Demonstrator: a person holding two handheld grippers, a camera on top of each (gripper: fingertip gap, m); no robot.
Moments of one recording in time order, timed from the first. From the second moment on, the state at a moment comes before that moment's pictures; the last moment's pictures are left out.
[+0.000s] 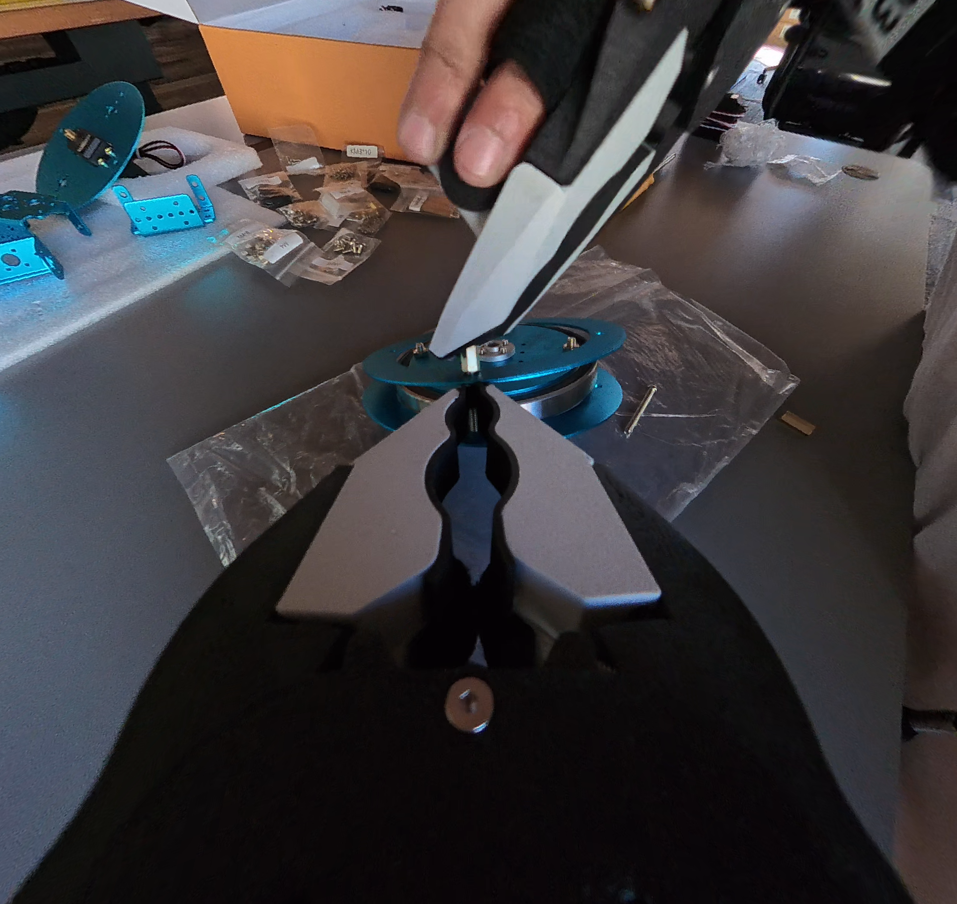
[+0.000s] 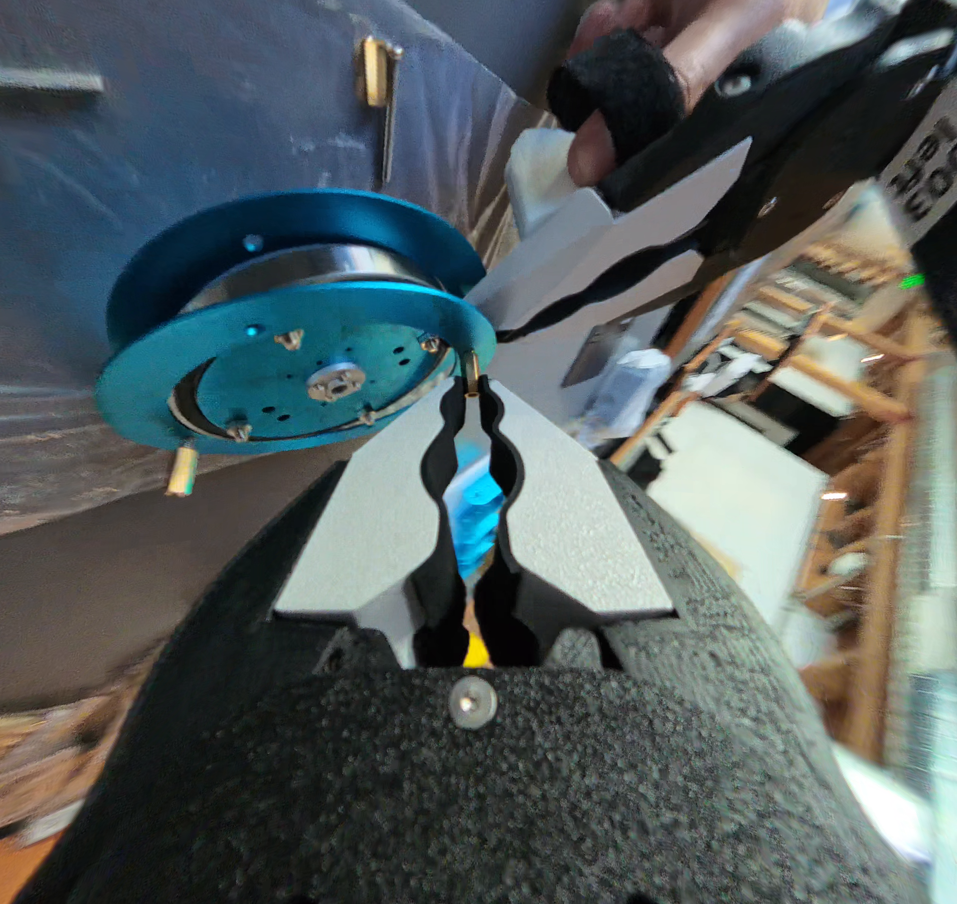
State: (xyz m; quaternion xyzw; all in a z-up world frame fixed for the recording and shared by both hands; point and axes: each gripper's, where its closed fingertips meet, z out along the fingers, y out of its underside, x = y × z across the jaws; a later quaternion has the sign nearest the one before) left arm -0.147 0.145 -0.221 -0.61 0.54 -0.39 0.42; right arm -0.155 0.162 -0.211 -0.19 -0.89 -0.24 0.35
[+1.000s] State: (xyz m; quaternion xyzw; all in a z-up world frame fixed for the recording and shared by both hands) left arm -0.146 0.138 -0.221 -0.61 0.55 -0.39 0.42; right arm -0.126 0.145 -0.224 -0.66 -0.73 0.14 -0.02
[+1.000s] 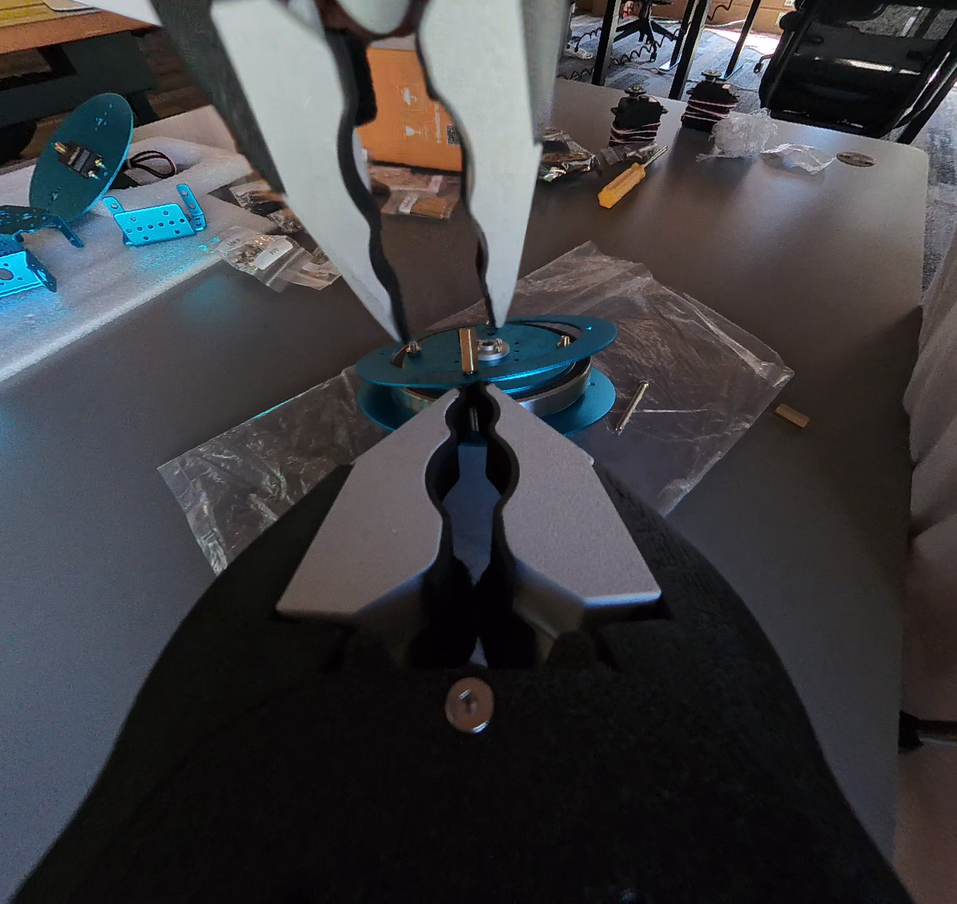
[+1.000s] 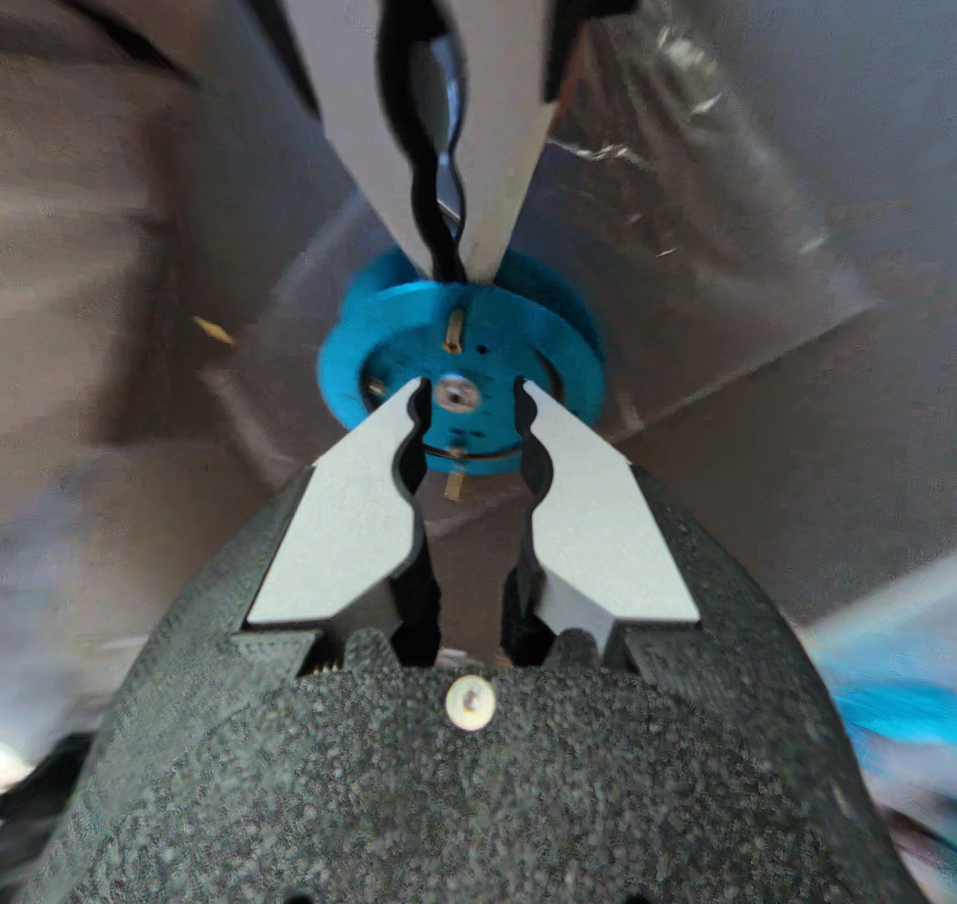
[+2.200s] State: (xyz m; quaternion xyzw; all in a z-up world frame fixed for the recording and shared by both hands) left arm -0.145 0.133 -0.221 -0.59 0.57 -0.39 0.42; right arm -0.155 0.138 -0.211 -0.37 -0.89 0.05 0.26
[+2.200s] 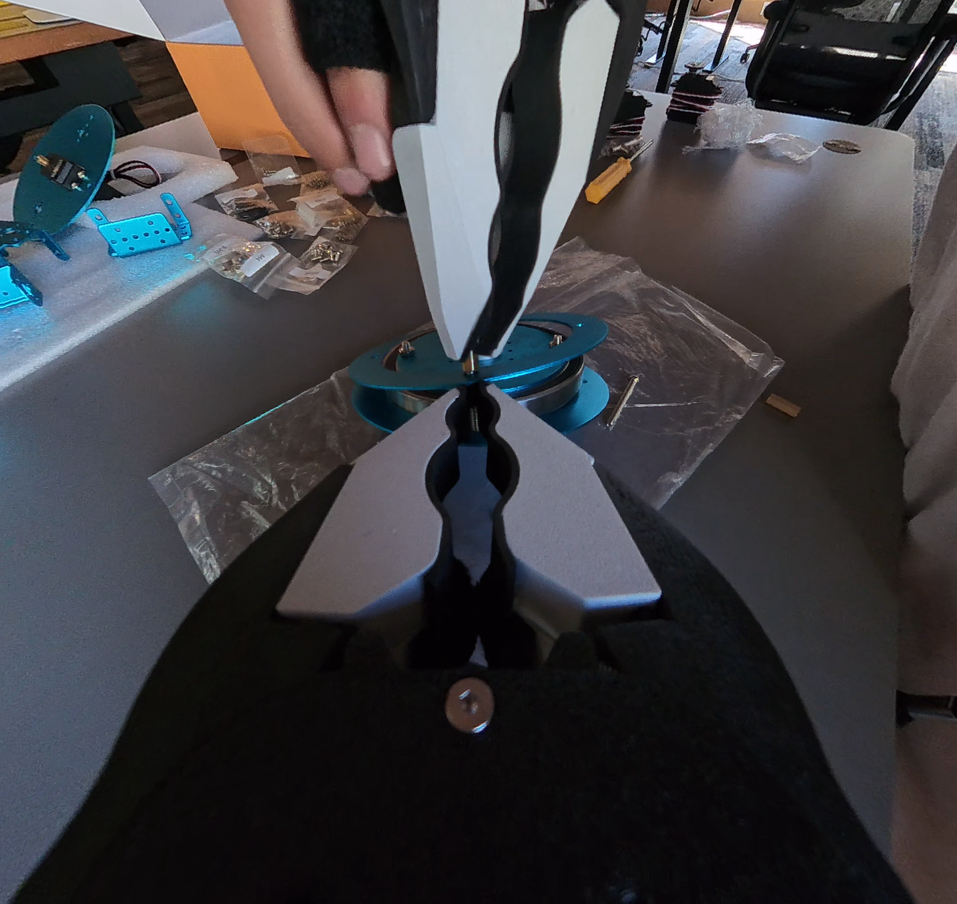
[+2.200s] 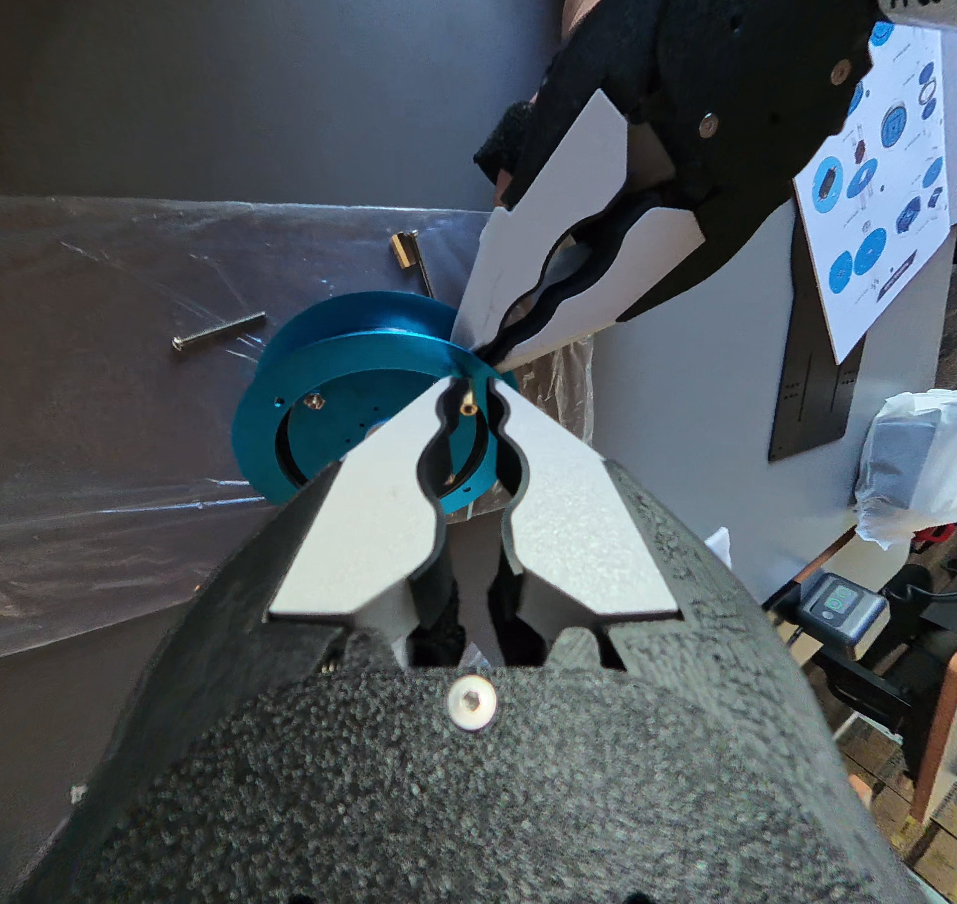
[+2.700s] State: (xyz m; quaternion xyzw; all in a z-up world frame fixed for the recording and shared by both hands) left arm -0.144 0.134 -0.222 -0.60 0.57 -0.39 0.42; right arm -0.151 0.144 -0.216 -0.41 -0.89 0.03 0.20
